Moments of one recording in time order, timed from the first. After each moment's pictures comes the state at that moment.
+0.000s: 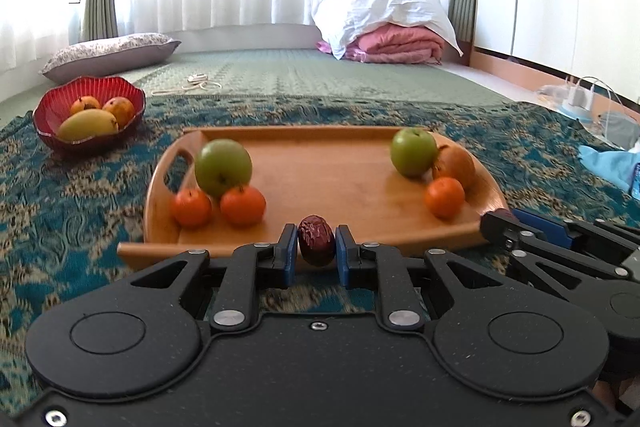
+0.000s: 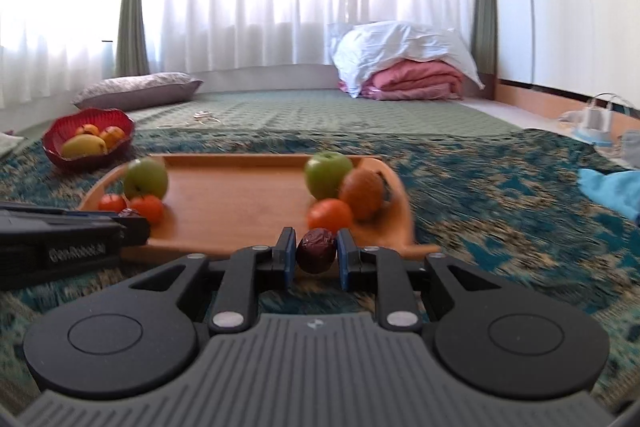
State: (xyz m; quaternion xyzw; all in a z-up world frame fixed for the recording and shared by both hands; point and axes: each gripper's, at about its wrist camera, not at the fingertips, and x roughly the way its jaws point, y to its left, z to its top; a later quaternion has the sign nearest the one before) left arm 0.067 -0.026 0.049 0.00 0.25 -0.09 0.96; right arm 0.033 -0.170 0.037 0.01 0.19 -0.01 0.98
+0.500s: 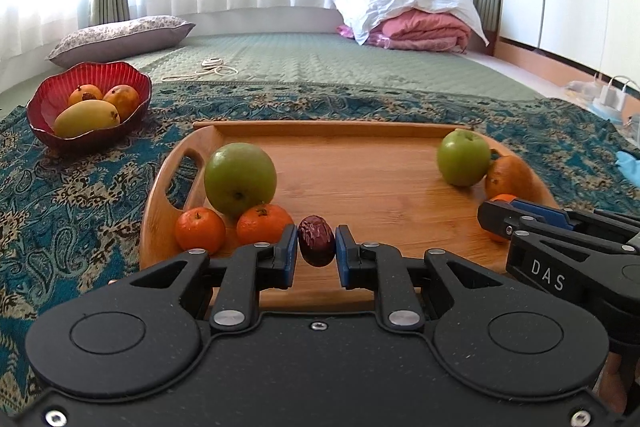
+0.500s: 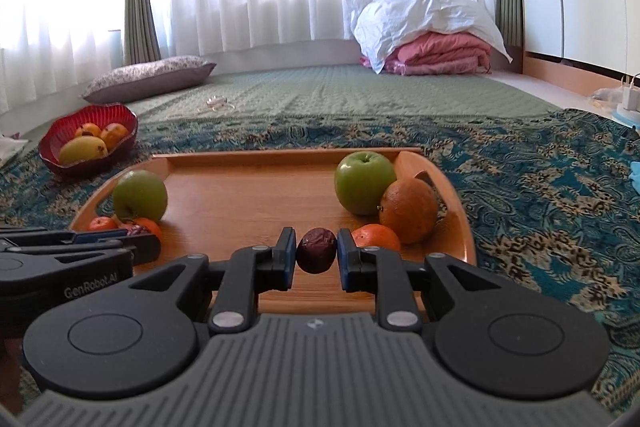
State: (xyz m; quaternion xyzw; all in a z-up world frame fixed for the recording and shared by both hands) left arm 0.137 -0.016 0.034 0.00 0.28 -0.06 0.96; right arm 0.106 -0.167 0.030 0.03 0.23 0.02 0.97
